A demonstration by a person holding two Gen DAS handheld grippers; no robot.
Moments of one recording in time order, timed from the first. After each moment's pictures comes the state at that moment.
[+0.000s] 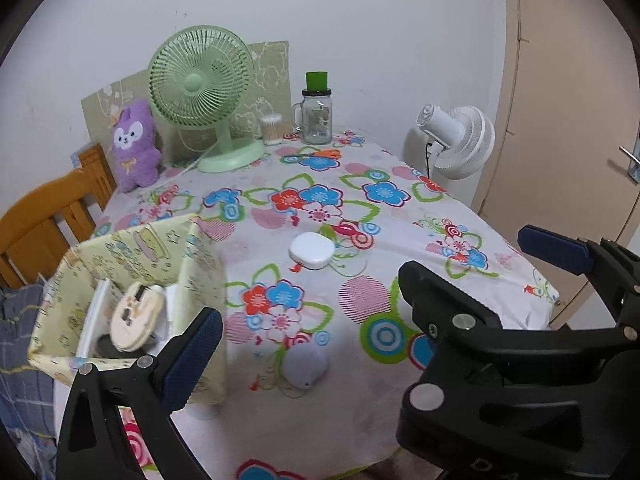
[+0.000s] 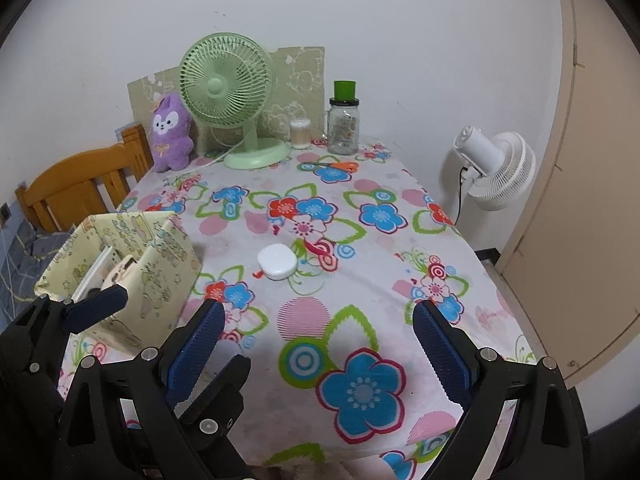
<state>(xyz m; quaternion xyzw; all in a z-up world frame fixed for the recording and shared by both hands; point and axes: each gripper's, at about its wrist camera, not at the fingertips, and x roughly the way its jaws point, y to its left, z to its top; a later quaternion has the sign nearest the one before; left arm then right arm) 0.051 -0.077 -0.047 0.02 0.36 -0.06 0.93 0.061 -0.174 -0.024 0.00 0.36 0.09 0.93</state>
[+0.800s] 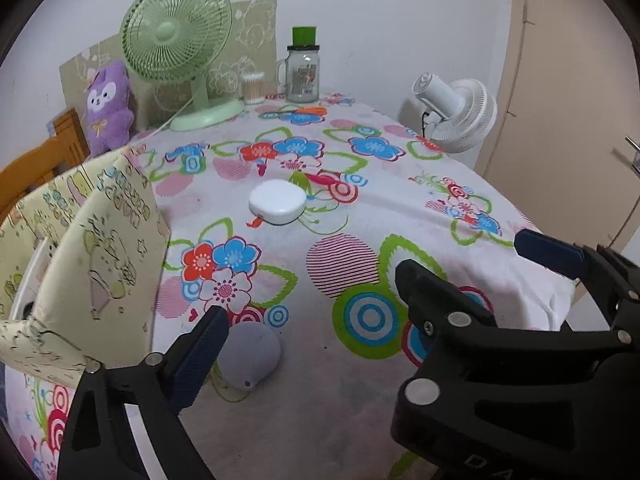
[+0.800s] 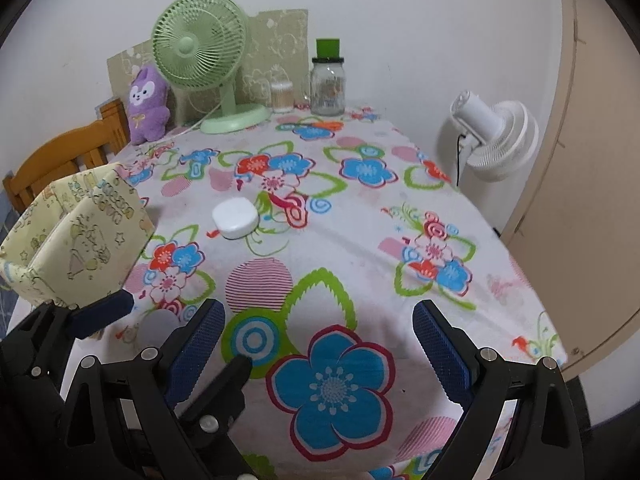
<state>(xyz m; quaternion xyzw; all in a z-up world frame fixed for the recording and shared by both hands) 0.078 -0.100 -0.115 0.01 0.40 -0.07 0.91 0.086 -0.197 -0.096 0.00 0.40 0.08 0.91</state>
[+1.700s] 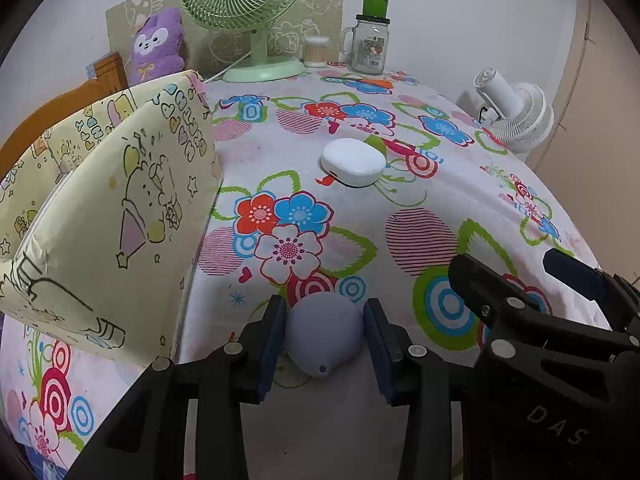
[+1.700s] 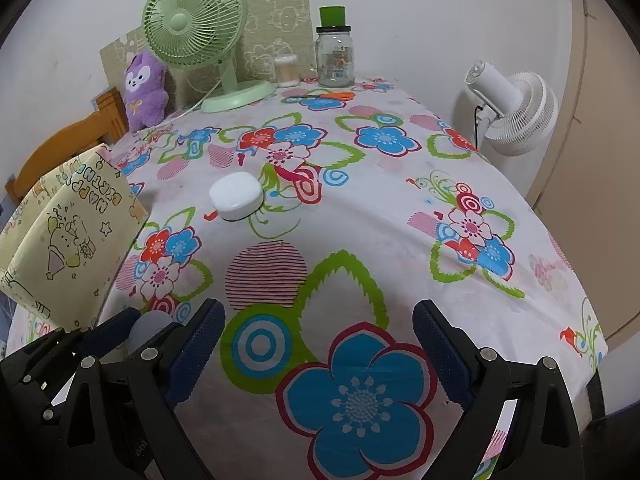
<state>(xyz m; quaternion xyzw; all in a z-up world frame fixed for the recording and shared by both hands) 0.087 -0.066 -0.139 -0.04 0.44 0.01 0.90 0.109 -0.187 -0.125 0.02 0.43 0.10 0.90</state>
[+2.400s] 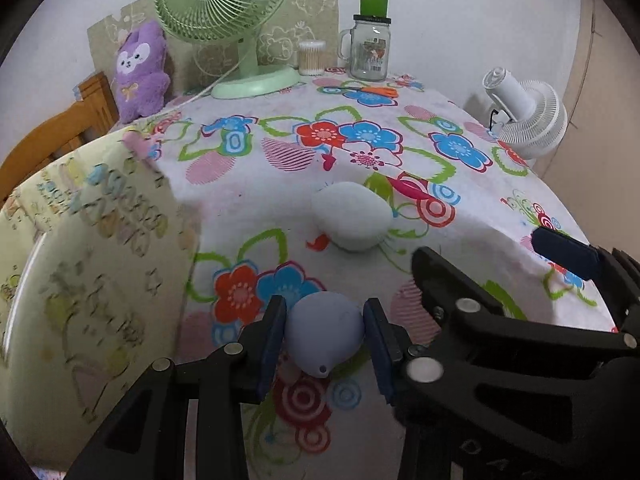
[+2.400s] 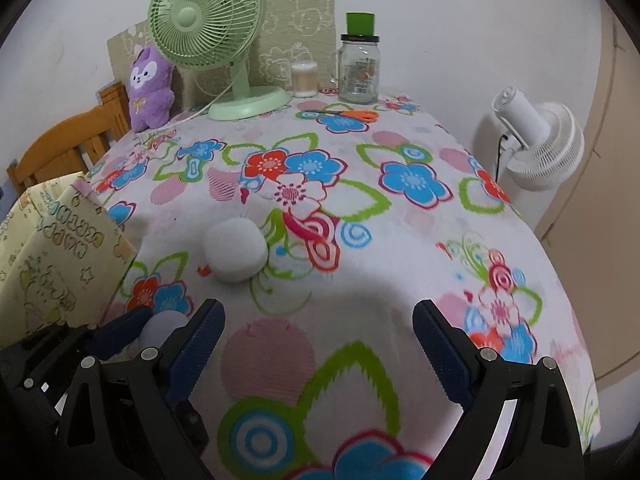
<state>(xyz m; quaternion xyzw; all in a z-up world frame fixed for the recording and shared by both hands) 0.148 -0.076 -0.134 -0.02 0.45 0.02 0.89 0.170 -0.167 -0.120 -0.02 0.42 0.13 0.90</state>
